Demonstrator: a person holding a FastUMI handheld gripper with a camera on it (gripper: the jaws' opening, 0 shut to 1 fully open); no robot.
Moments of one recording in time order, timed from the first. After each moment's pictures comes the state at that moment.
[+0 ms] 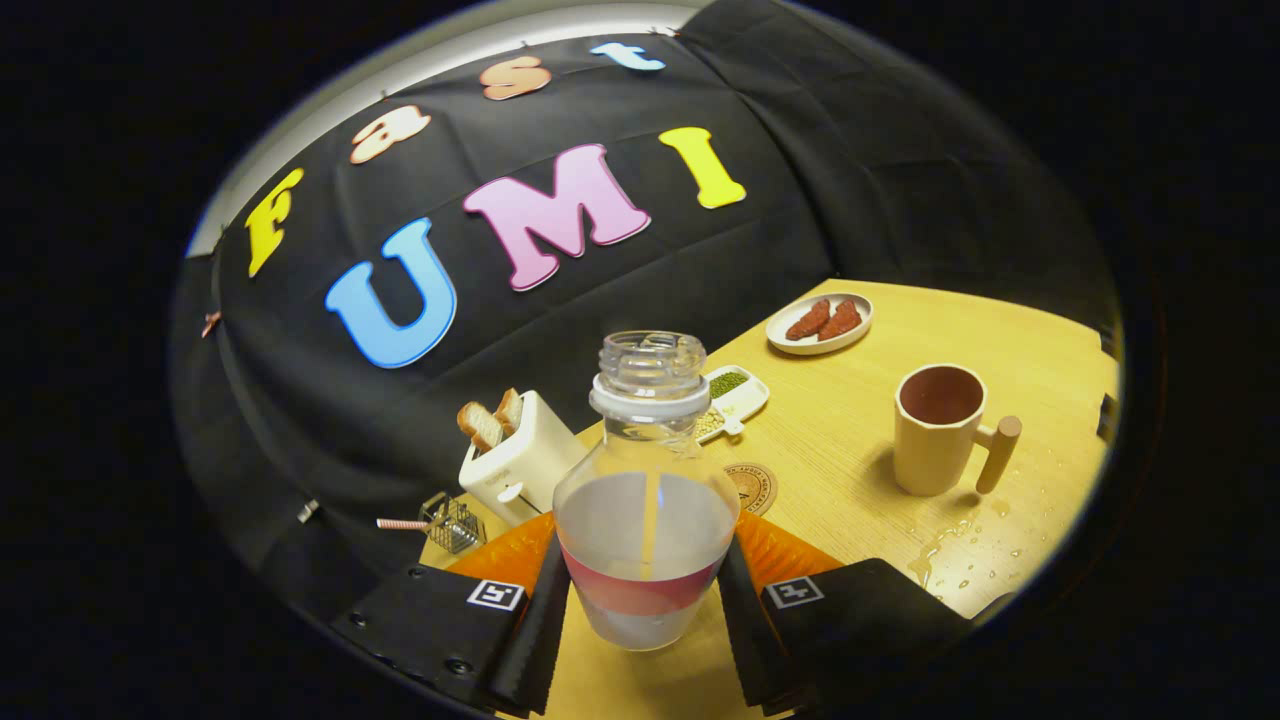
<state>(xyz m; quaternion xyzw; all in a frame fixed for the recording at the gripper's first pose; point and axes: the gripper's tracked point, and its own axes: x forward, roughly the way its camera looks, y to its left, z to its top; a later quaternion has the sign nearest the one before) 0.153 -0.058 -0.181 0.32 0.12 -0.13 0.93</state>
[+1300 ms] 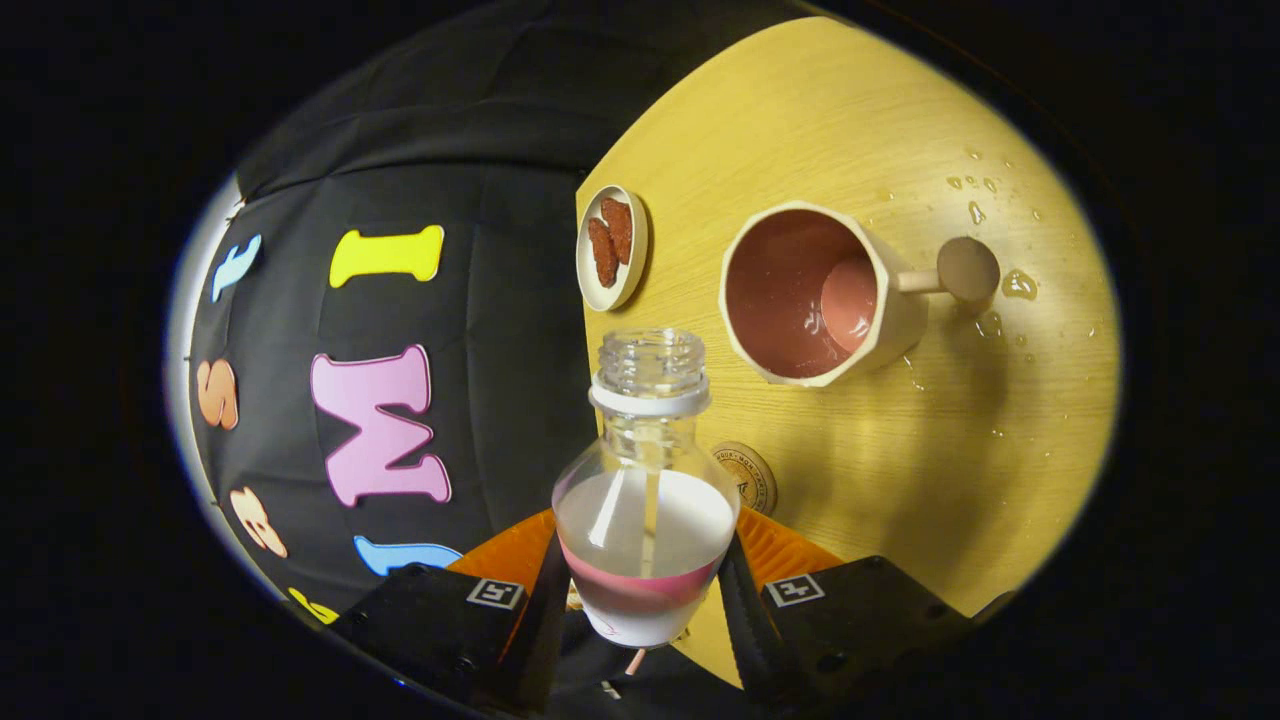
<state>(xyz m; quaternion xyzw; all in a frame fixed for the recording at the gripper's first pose) 0.185 -0.177 -0.220 0.75 0.12 -0.23 0.61</state>
